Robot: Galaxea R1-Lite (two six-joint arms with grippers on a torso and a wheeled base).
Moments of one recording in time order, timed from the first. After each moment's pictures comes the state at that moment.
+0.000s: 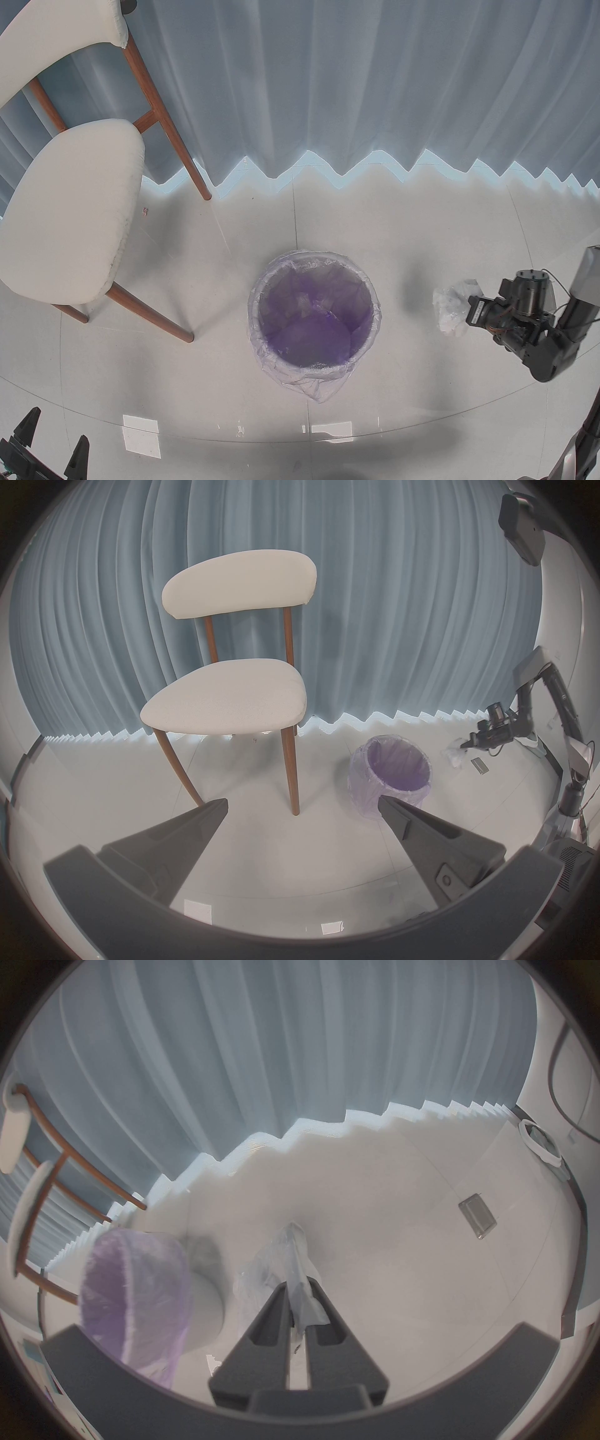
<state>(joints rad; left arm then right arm) 0.00 0.02 -0.02 0.04 -0.07 0.02 -0.02 2.05 -0.49 -1.16 -0.11 0.30</state>
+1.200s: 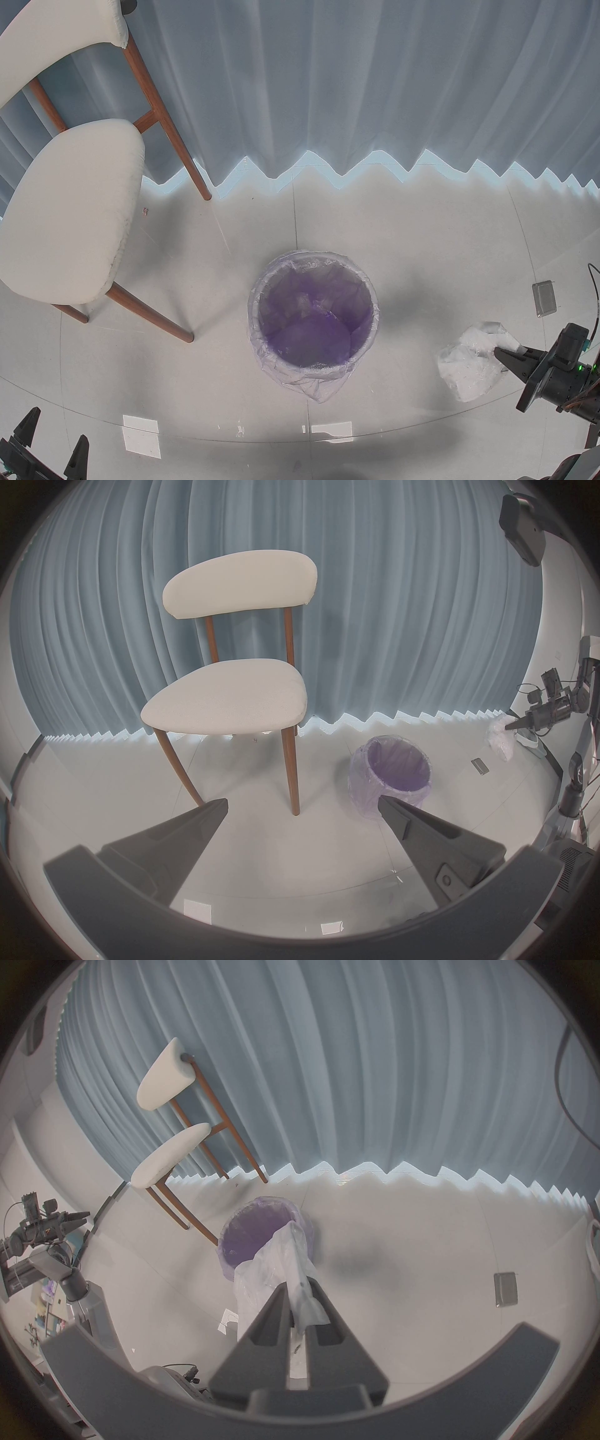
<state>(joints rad) 0.00 0.02 -0.02 0.04 -0.07 0.02 0.25 1.14 -0.10 -0.73 0.07 -0.01</state>
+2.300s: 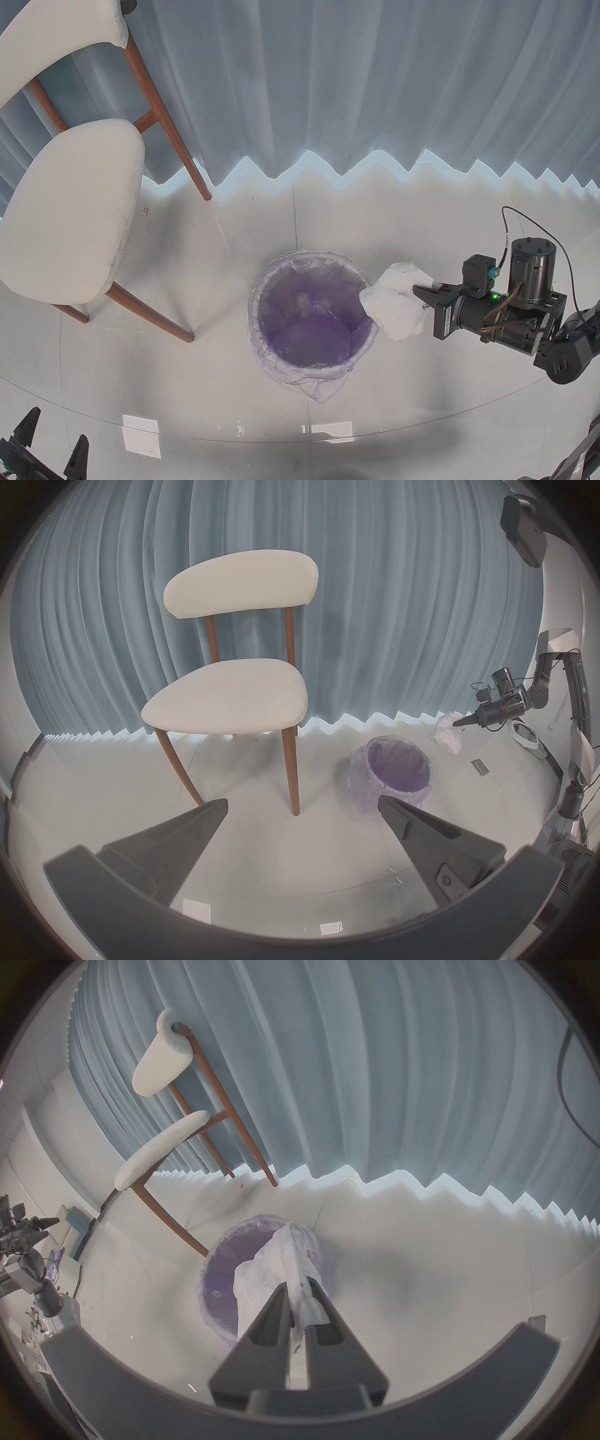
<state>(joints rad) 0.00 0.02 -0.02 0.04 -0.07 0.02 0.31 1.71 -0.58 -0.81 0.08 -0.06</state>
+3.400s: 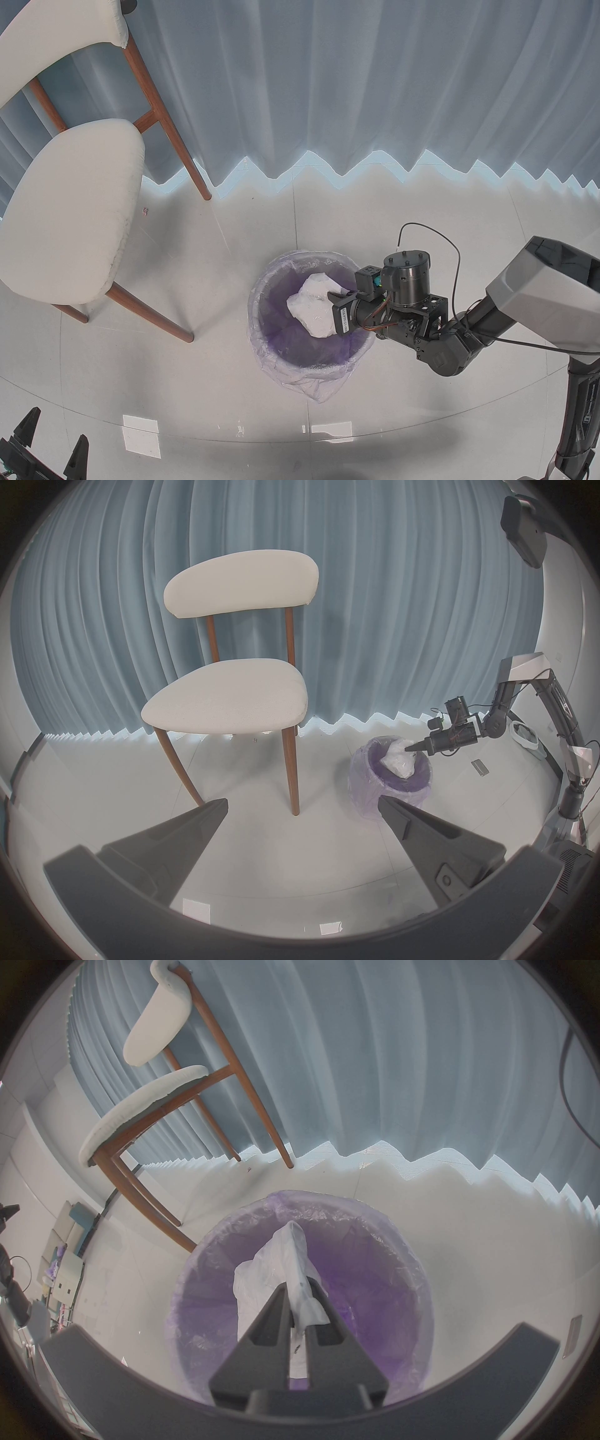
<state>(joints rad) 0.00 0.02 -0.02 0.04 -0.07 0.01 0.46 2.23 -1.05 -0.83 0.00 -0.02</state>
